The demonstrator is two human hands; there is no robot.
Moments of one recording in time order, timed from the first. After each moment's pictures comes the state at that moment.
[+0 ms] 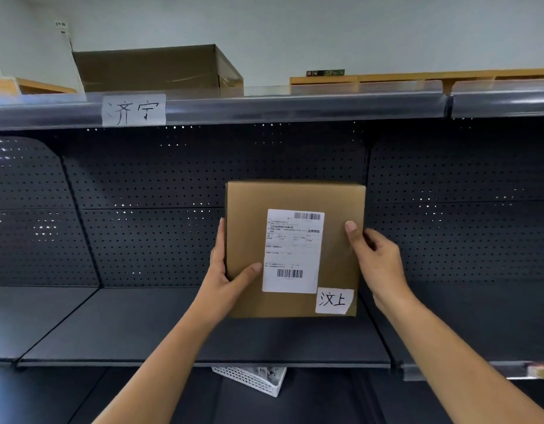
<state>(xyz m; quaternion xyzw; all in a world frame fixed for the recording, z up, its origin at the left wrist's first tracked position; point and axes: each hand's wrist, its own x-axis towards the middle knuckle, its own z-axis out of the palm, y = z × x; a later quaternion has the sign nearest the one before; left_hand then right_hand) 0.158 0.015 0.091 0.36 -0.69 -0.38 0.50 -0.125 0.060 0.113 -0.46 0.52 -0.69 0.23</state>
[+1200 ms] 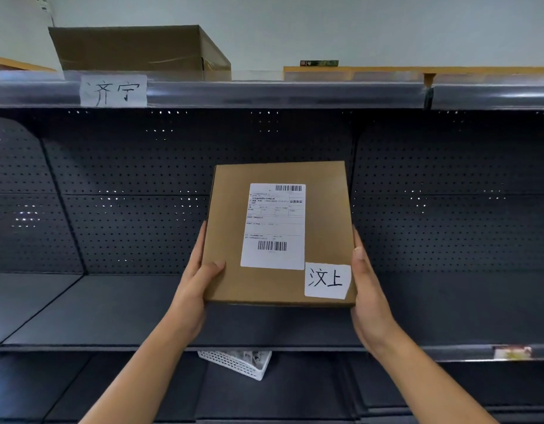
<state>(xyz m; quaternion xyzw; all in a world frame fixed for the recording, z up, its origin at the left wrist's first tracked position) 0.155 0.050 0.080 0.33 -0.56 -0.51 0.56 -0.106 0.122 0.073 -0.53 0.41 -0.67 0.33</state>
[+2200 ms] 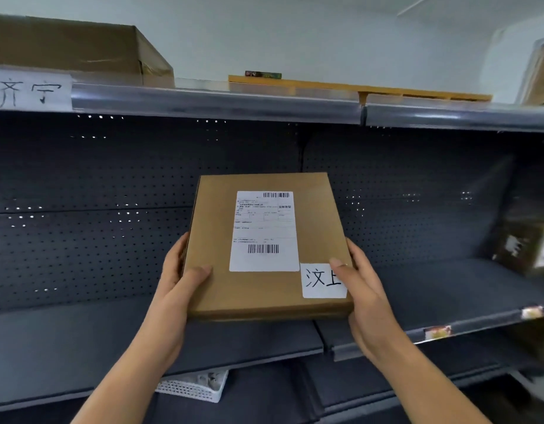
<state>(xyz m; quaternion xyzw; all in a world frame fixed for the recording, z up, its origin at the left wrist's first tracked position) 0.113 0.067 0.104 0.32 -0.55 -0.54 0.55 -0.137 0.169 0.104 -0.42 0.44 -0.72 0.32</state>
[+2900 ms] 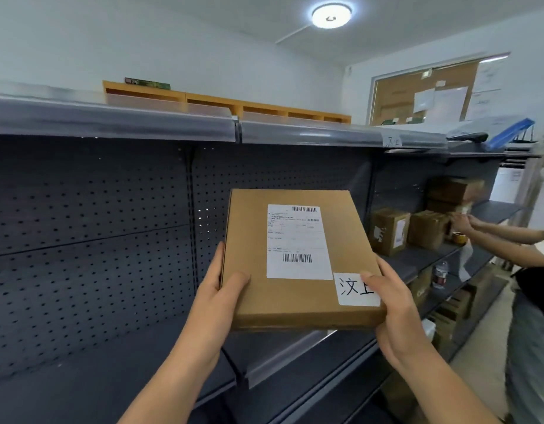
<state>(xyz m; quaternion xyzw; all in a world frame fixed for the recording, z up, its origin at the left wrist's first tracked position) -0.077 0.097 0.130 0.21 -0.64 -0.63 0.39 -0.268 0.278 0.111 -0.30 0.52 -0.79 0.13</state>
